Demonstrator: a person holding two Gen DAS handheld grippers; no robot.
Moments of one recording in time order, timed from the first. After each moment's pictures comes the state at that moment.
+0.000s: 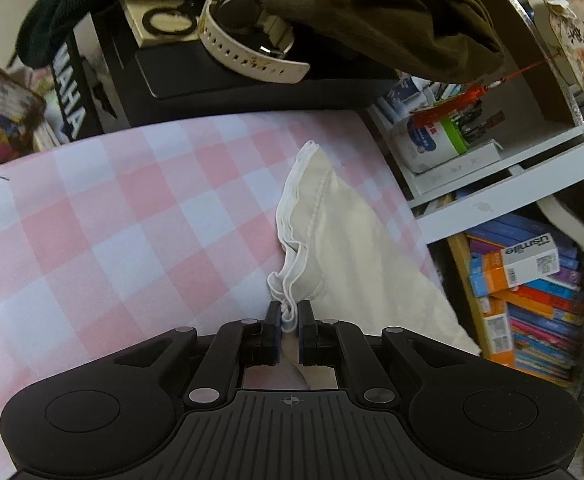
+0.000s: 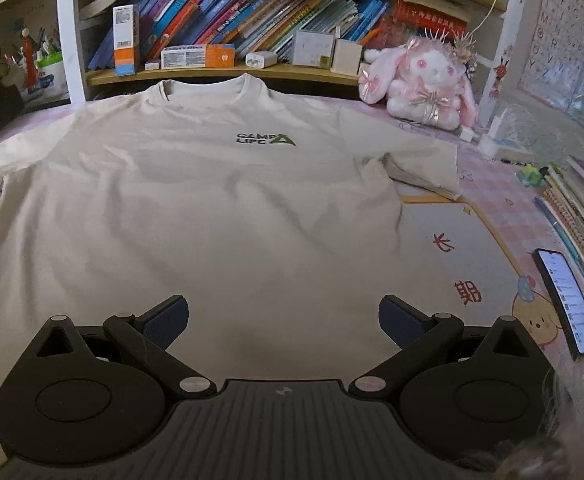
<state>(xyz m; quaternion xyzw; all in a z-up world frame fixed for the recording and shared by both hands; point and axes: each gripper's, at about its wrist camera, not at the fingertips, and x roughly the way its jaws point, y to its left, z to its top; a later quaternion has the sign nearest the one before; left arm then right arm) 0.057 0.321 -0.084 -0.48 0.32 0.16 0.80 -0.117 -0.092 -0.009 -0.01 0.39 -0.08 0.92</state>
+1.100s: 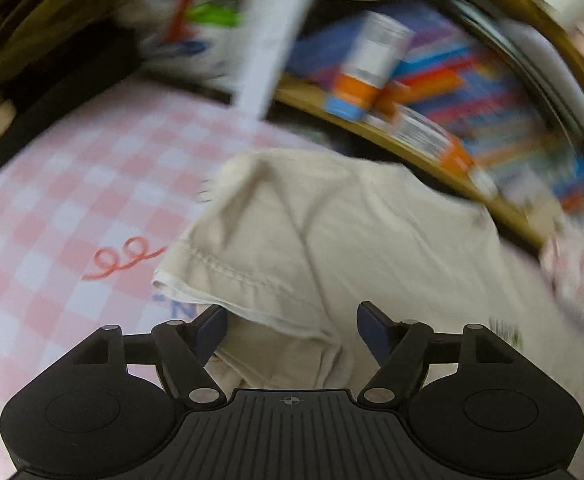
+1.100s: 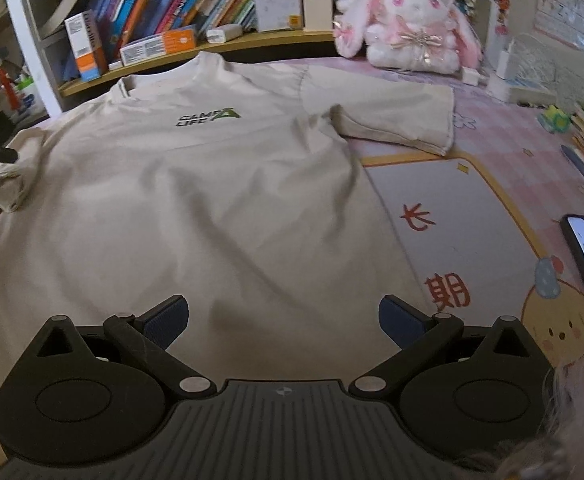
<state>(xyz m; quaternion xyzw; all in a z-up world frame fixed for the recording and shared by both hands) 0.101 0.177 -0.050 -0.23 0.40 0.03 0.89 -0.093 -0.200 -0.043 0.07 0.42 -0.04 0.91</state>
